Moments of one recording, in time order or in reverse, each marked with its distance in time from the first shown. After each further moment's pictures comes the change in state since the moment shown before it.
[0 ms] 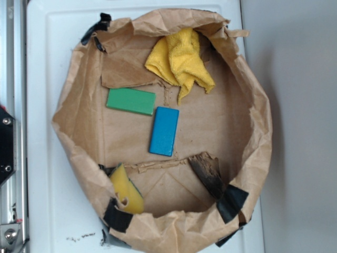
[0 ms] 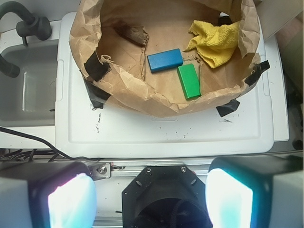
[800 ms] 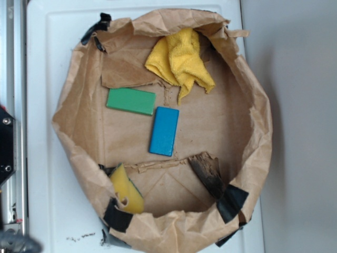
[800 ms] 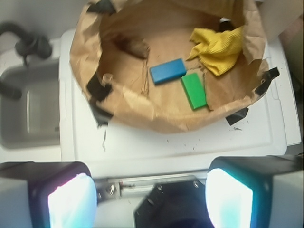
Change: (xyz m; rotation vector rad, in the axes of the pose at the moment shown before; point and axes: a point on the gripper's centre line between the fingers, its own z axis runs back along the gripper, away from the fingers) arm 0.027 -0.003 -0.013 -0.014 -0.060 0.144
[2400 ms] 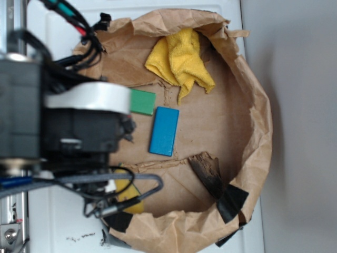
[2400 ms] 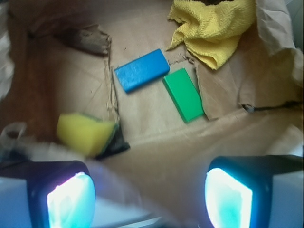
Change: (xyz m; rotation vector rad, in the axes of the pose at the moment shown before) arm 0.040 0.009 -0.095 0.105 0.132 0.096
